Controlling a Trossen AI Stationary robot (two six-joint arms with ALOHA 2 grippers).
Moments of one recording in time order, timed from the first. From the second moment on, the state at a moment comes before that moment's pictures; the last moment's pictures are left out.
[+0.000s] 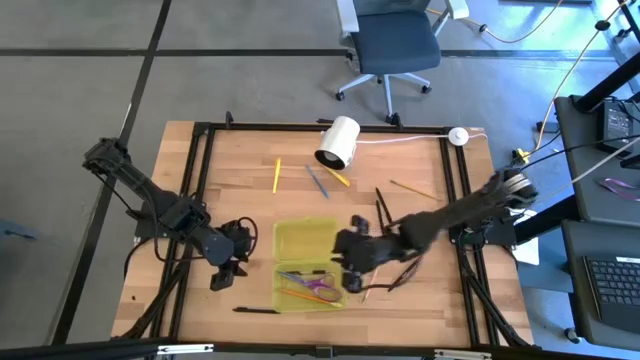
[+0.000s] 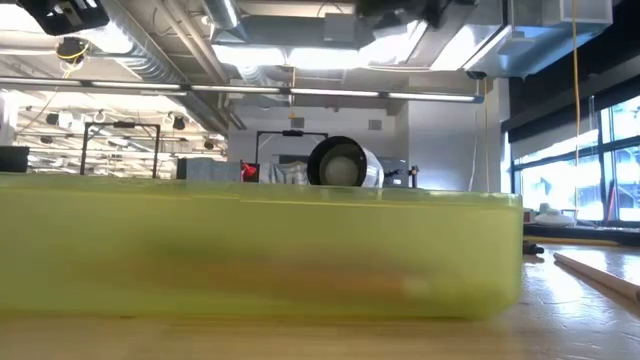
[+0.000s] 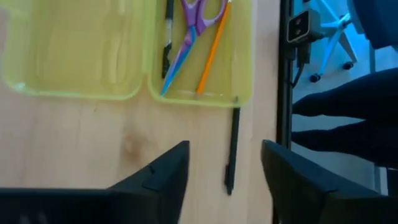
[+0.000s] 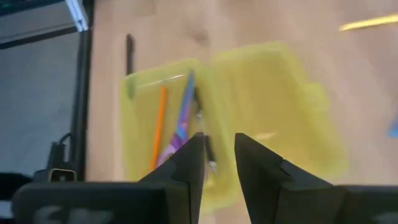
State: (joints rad) left arm -0.60 1.14 0.97 -0.77 -0.06 -0.79; right arm 0.43 1.66 1.41 -0.58 0.32 0.55
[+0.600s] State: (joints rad) left arm -0.86 1.28 0.97 -0.65 -0.25 -0.94; right arm 0.49 1.22 0.81 -0.18 0.47 0.73
